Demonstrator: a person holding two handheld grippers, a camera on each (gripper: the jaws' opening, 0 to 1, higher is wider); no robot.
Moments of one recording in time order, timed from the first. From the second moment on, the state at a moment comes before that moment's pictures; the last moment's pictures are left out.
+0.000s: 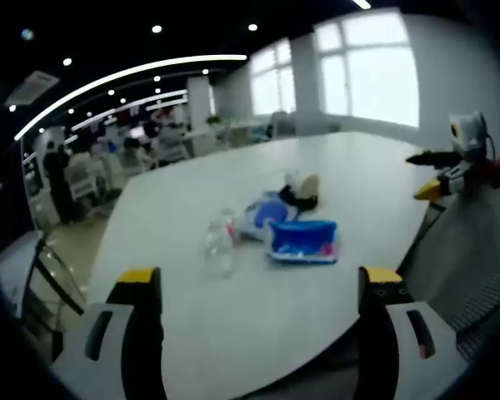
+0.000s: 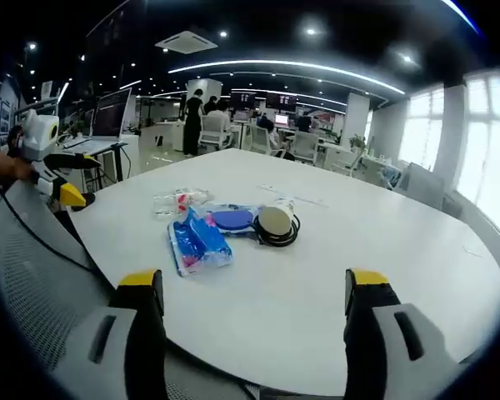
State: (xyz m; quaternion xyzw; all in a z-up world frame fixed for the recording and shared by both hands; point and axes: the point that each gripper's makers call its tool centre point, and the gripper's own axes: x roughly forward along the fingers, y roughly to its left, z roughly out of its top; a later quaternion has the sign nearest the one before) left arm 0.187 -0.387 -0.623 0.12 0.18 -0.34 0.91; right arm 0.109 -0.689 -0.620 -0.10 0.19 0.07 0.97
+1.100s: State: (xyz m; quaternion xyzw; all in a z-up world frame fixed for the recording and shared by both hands) left arm 0.189 -0.385 -0.624 0.12 0.19 -0.34 0.92; right arm 0.109 -0.691 -0.619 -0.09 0.19 0.07 0.97
